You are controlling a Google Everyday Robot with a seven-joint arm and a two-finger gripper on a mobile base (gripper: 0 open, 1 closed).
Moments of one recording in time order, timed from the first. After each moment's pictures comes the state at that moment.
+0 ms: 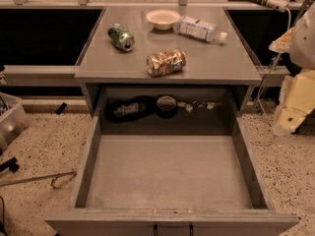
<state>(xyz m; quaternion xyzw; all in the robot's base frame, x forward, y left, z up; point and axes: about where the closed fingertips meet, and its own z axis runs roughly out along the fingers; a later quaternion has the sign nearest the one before) 0.438 -0.217 0.976 -0.60 0.78 -0.03 0.16</state>
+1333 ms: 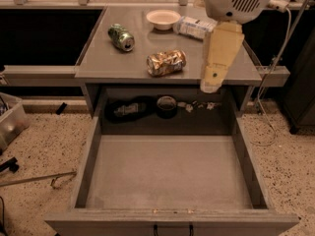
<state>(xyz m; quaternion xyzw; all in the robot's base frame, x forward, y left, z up) 0.493 -0.087 1.029 -0.70 0.69 -0.06 0.20</state>
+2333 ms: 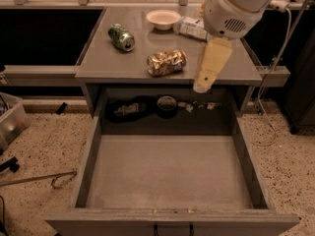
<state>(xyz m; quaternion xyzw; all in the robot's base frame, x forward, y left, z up) 0.541 -0.092 0.991 -0.67 0.69 -0.04 0.25</state>
